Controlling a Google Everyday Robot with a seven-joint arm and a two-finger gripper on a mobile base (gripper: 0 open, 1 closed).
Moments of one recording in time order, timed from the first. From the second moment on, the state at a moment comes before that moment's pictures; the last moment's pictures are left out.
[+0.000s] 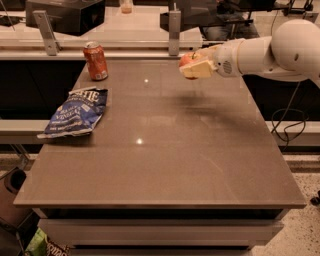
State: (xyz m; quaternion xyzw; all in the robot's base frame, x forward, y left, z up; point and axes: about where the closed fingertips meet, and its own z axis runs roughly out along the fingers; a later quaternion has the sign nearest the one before) arm 0.711 -0.110 0.928 -0.41 0.72 0.19 0.53
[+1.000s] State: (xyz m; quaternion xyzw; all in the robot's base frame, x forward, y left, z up) arm 0.735 -0.043 0.942 -0.41 0.73 0.16 0.52
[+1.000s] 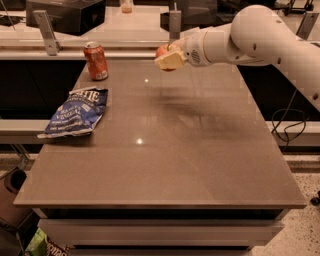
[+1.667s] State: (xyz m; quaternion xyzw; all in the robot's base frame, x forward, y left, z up) arm 0.763 0.005 0.923 -0.45 0.72 0.16 0.50
